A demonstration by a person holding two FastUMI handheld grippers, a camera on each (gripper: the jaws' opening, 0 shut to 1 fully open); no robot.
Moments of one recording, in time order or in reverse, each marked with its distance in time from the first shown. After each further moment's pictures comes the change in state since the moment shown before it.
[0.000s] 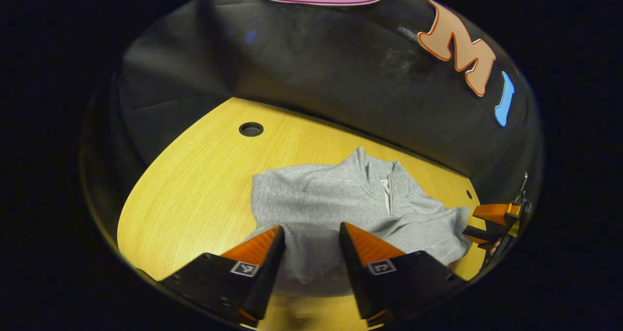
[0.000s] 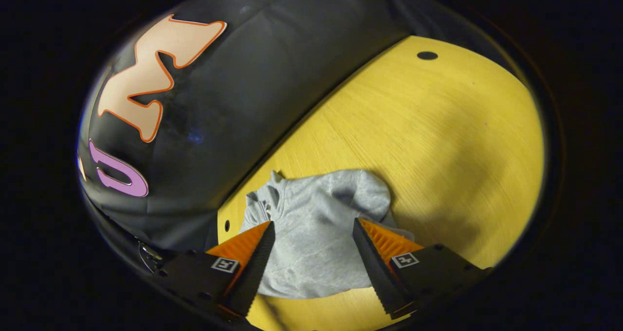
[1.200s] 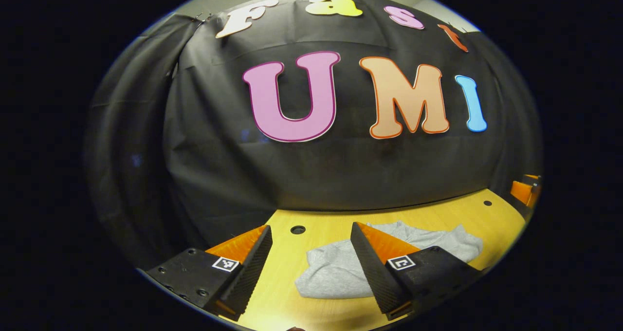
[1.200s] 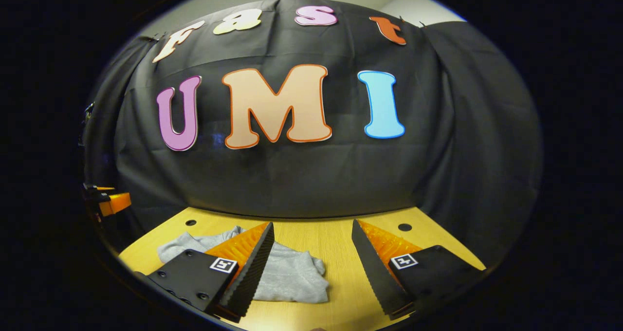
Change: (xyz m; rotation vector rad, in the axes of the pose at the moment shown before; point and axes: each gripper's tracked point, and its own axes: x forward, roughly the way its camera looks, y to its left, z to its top) left arm -0.203 -0.036 0.098 0.344 -0.551 0.220; right arm -0.207 0.050 0.055 -0.736 -0.688 0.005
